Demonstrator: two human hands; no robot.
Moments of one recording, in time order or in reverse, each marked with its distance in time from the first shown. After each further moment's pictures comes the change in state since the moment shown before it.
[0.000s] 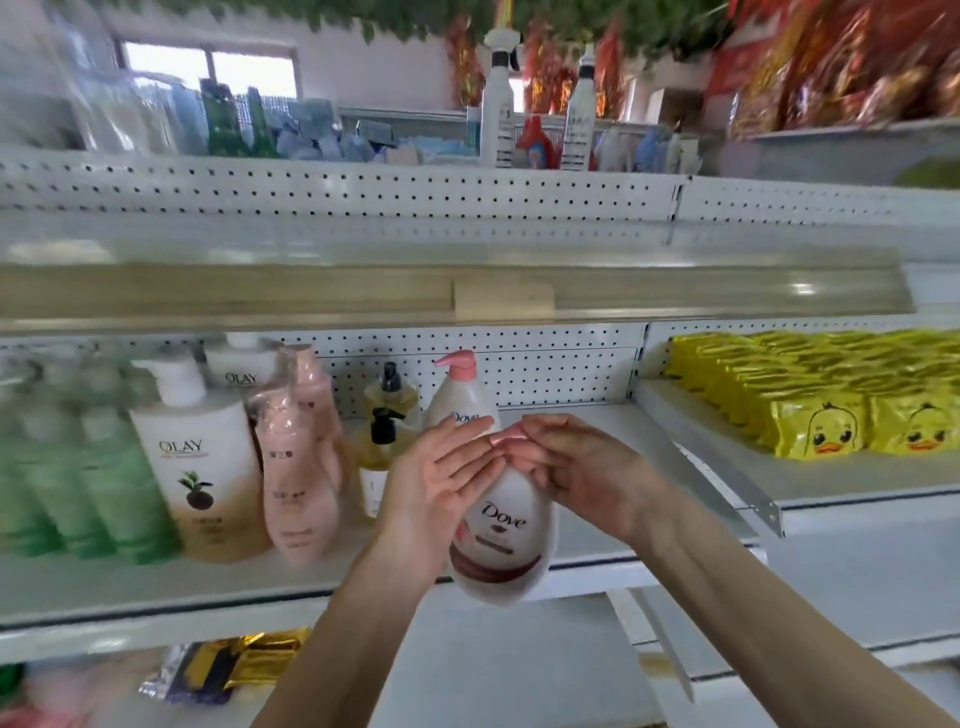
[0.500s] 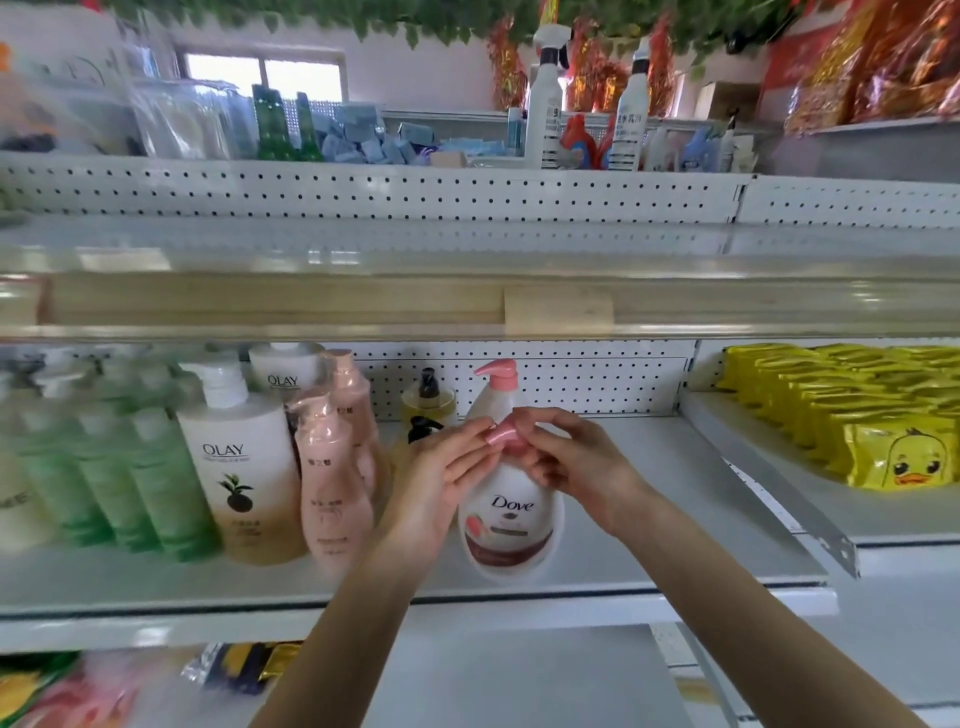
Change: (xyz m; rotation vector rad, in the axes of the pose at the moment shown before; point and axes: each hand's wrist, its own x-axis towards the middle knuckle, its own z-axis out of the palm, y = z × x) left_hand 0.039 0.020 -0.030 0.196 0.027 0.134; right_hand 0.052 0.009 0.021 -0.213 0.034 -0.143
